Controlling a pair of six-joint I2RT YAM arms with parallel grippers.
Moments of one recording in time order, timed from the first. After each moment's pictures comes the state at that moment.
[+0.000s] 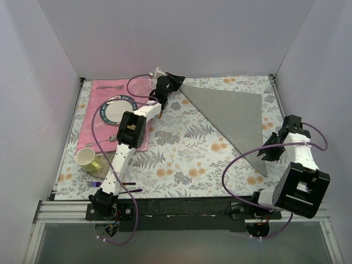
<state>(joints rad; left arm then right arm) -0.40 2.77 2.27 0.47 0.01 -1.16 -0.34 1.30 0.84 -0.84 -0.14 0.38</state>
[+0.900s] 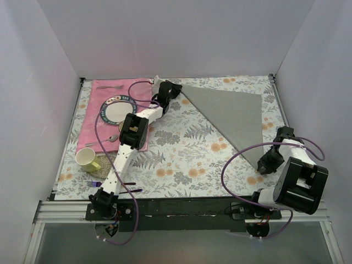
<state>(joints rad) -0.41 2.86 2.30 0.37 -0.11 -1.10 -0.34 1.34 0.67 -0.78 0.04 0.48</state>
